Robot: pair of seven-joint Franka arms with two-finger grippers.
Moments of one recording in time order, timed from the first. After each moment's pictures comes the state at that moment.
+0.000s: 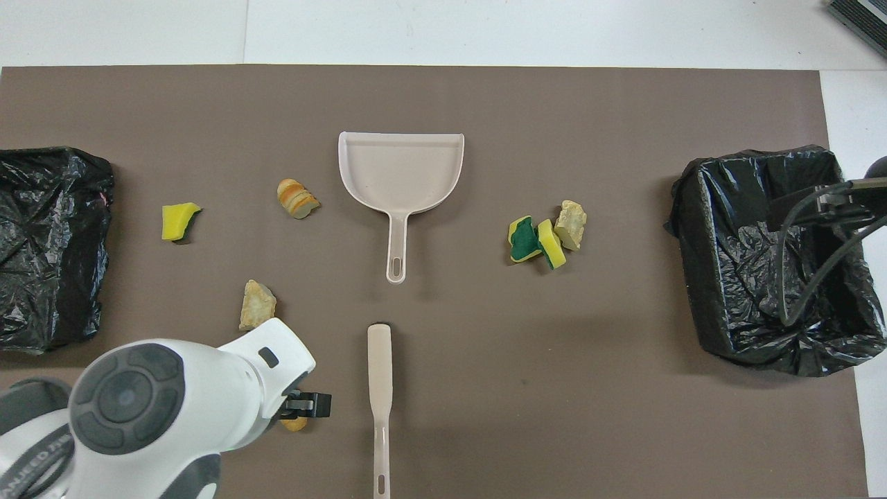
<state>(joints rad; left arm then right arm) -0.61 -0.38 0.03 -2.32 -0.05 1.80 -0.46 0.03 0.05 -0.08 -1.54 -0.01 1.57 -0.04</state>
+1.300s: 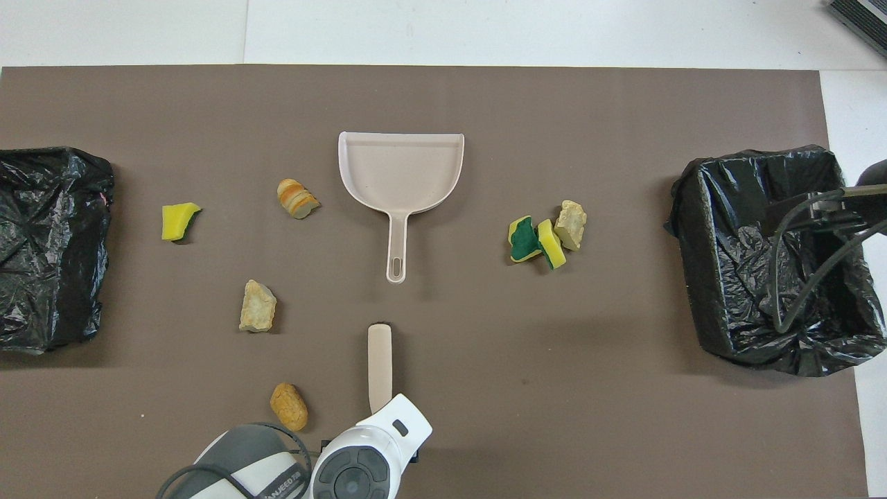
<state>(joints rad) -0.94 -0.23 0.03 -2.54 -0.05 2.19 -0.76 0.04 0.03 -0.07 -1.57 -0.01 1.58 -0.04</state>
